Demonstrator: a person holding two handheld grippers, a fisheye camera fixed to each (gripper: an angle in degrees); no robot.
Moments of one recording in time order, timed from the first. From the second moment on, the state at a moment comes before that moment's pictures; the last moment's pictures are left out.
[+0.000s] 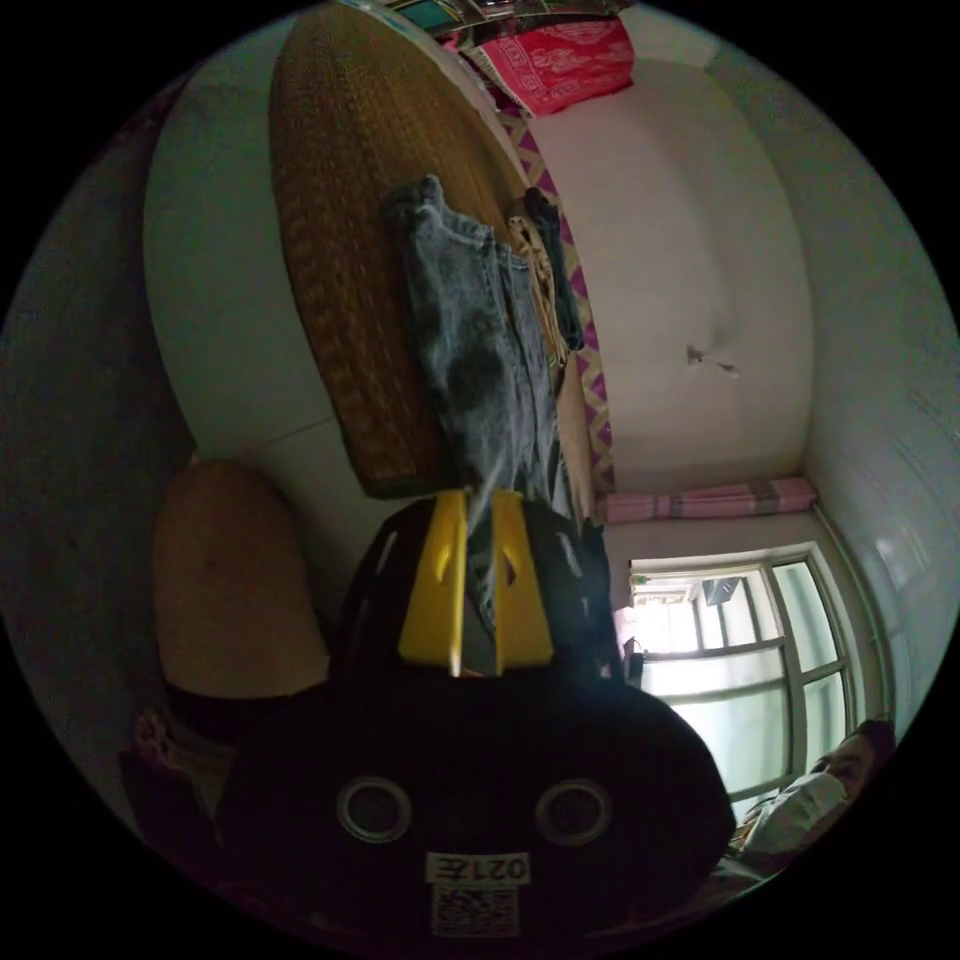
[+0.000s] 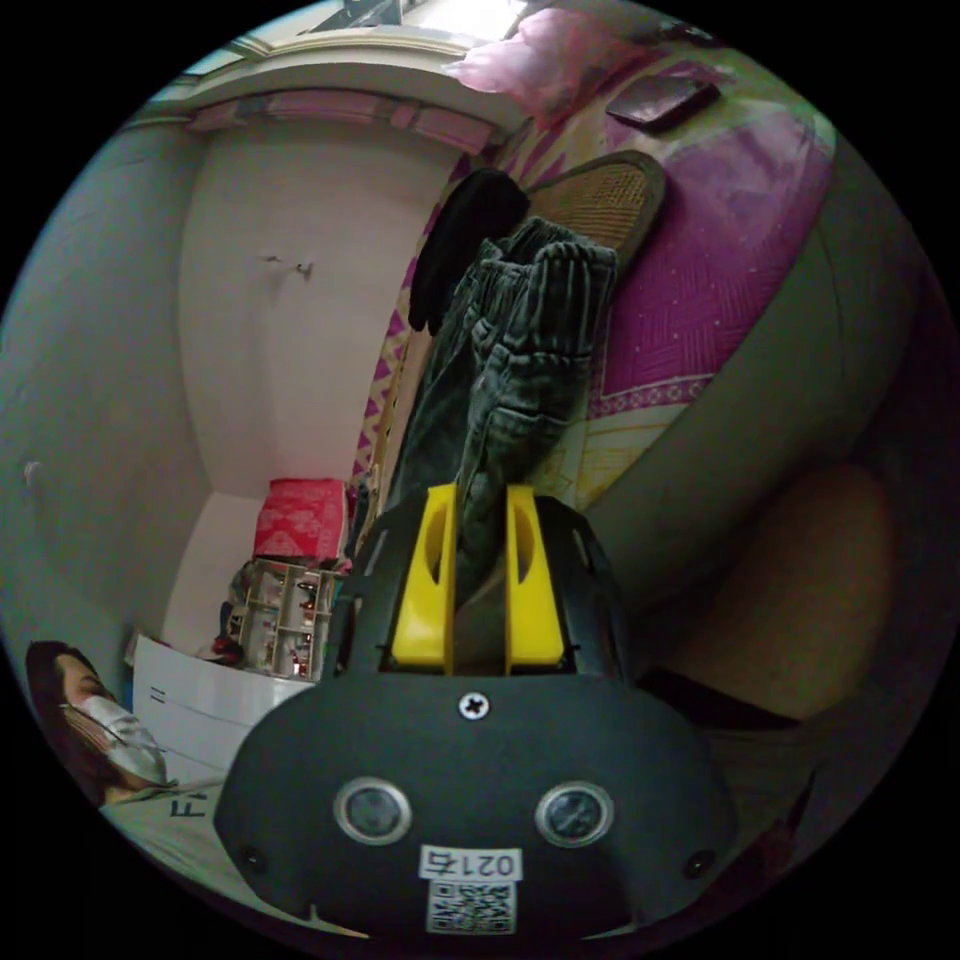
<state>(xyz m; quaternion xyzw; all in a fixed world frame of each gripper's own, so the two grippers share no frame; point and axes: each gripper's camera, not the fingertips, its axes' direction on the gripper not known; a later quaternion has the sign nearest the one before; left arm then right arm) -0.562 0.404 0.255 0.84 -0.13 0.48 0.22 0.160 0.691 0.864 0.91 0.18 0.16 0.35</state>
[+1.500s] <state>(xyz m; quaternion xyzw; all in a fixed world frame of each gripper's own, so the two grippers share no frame) -0.163 0.480 0.278 0.86 -0.43 0.28 0.08 0.106 0.627 0.661 0.76 0.40 0.10 0.50</state>
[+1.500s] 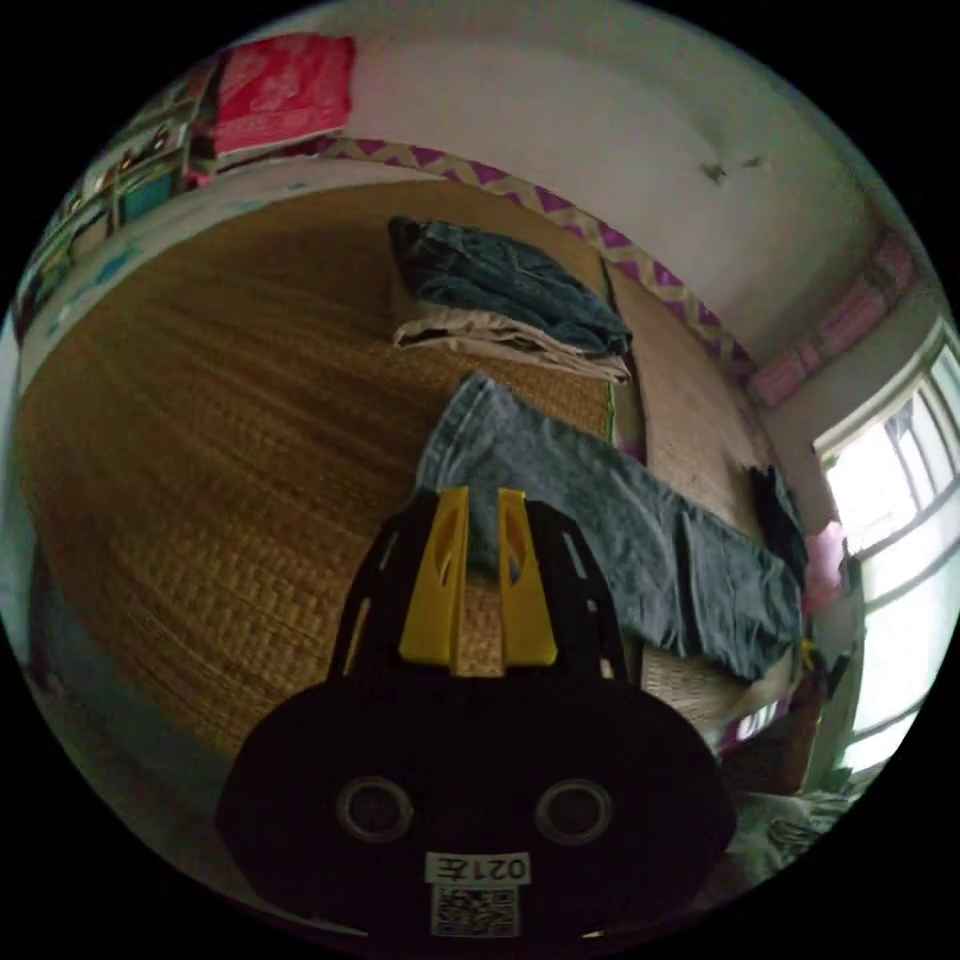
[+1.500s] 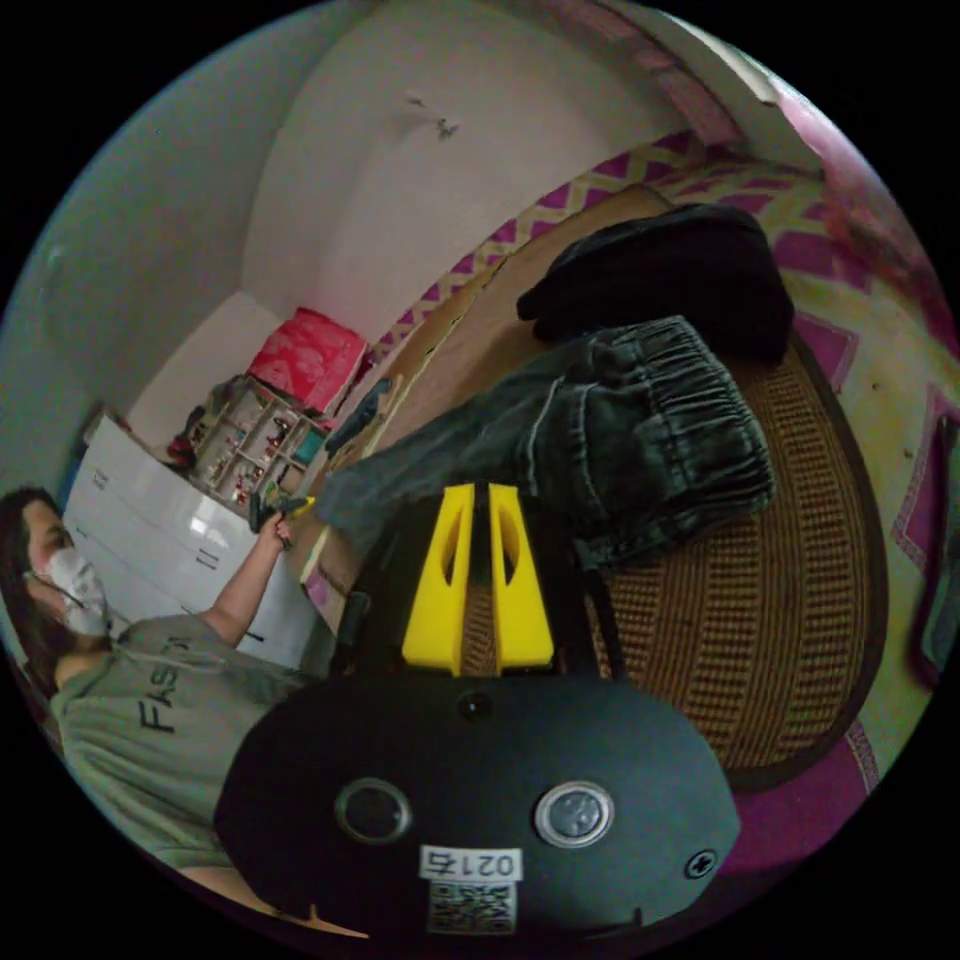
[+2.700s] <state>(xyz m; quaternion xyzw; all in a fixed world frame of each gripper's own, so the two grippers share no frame) -0.040 0.090 0.579 0.71 -0.55 0.43 -0.11 0.131 0.605 0.736 0.79 0.40 0.04 0.46</state>
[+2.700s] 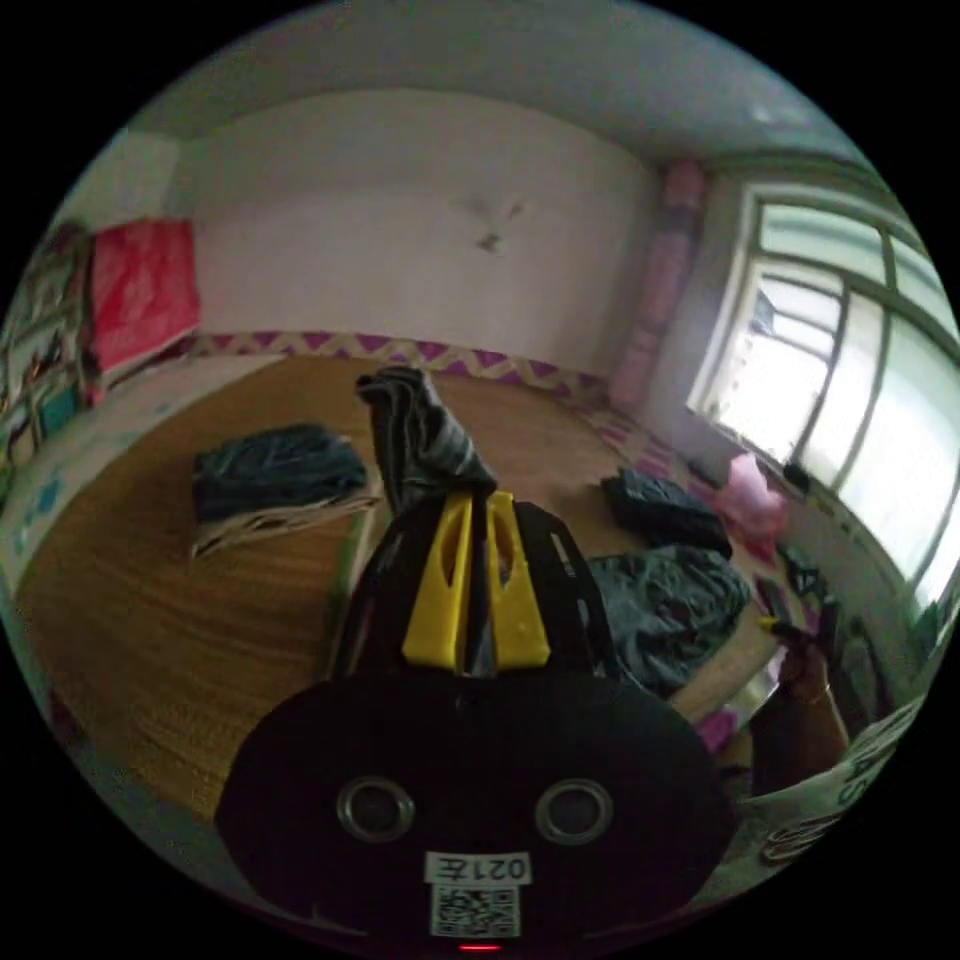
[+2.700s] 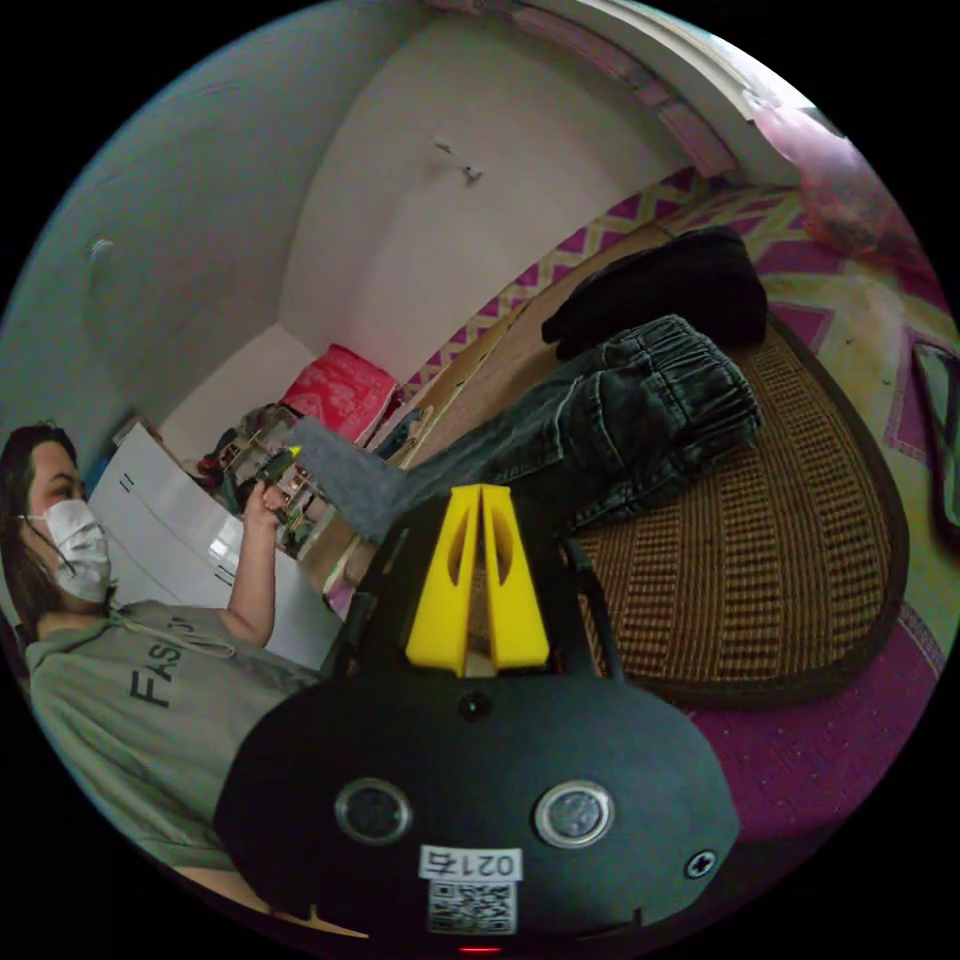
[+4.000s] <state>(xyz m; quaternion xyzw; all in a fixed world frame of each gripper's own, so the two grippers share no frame) -0.016 -0.274 0.504 0.51 -0.71 0.48 0.09 0.222 0.591 0.631 0.93 0.18 0.15 0.28</state>
